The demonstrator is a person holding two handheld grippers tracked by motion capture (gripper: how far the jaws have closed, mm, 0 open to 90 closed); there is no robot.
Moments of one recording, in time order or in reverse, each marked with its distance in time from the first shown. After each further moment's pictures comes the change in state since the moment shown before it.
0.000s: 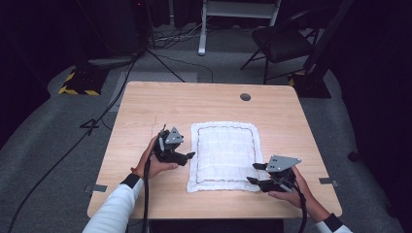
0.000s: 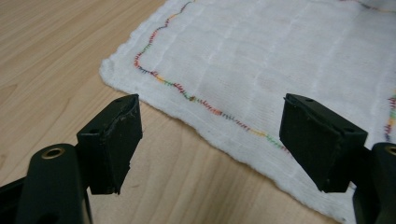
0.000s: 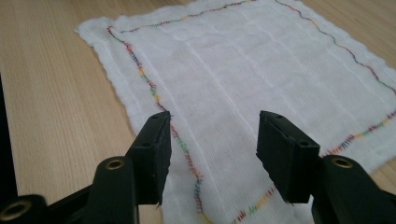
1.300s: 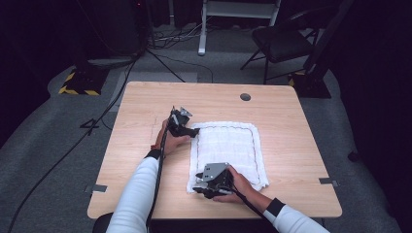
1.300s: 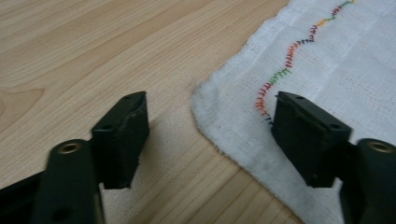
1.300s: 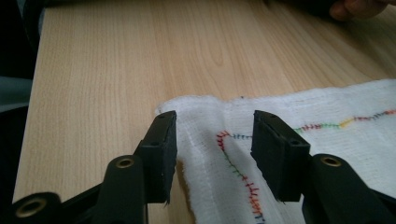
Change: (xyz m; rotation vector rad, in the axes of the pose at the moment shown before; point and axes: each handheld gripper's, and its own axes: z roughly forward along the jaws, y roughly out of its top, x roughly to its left) left arm 0.072 0.018 0.096 0.074 0.094 -0.211; right arm 0.076 0.071 0.131 0.041 0.211 -0.219
